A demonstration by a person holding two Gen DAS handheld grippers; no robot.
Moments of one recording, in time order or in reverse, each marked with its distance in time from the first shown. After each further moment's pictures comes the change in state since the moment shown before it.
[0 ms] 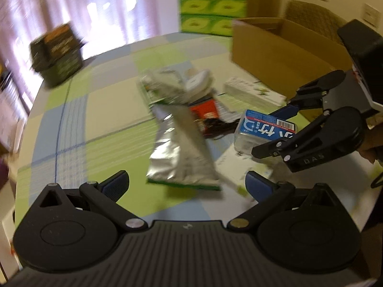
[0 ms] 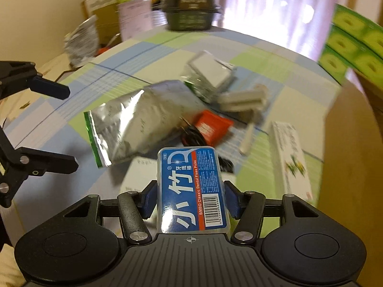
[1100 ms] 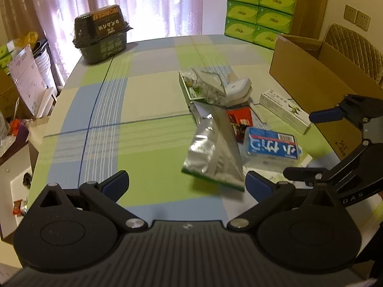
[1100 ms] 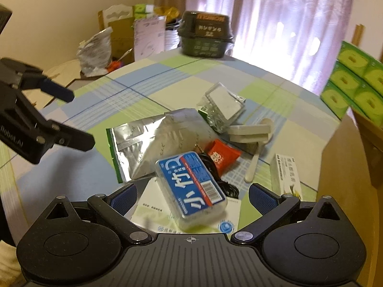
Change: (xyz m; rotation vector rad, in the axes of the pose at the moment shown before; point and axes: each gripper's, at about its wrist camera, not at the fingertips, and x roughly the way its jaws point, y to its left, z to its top) left arm -0.016 0.034 -0.005 -0.246 0.024 0.136; right arm -0.014 0.026 0.011 -0.135 -0.113 0.017
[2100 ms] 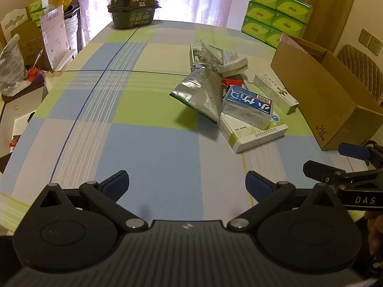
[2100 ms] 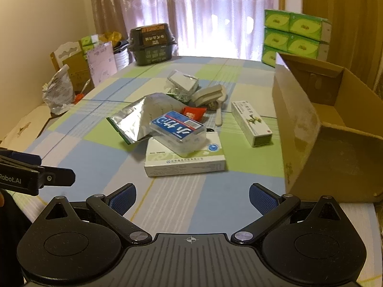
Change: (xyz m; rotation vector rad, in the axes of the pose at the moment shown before) left arm -0.061 -0.038 -0.090 -0.226 0.025 0.036; right arm -0.094 0.038 -0.082 0.349 -0.082 -0.148
